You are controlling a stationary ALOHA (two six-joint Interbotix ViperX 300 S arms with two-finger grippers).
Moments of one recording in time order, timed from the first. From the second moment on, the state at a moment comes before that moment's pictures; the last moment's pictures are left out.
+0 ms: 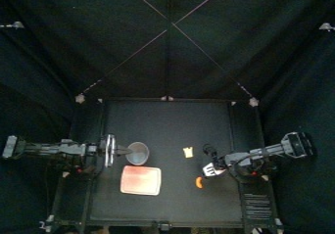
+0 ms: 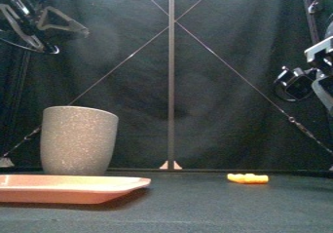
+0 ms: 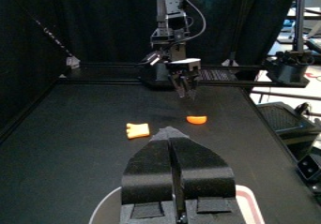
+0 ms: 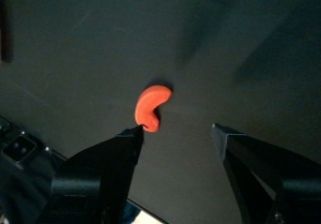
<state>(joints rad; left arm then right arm) 0.03 -0.96 1.20 0.00 -0.18 0.00 0.18 -0.44 1.02 0.11 0.58 1.29</state>
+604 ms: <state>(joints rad) 0.04 -0.96 1.21 0.00 -0.18 0.00 0.43 -0.21 0.92 -0.40 0.52 2.03</state>
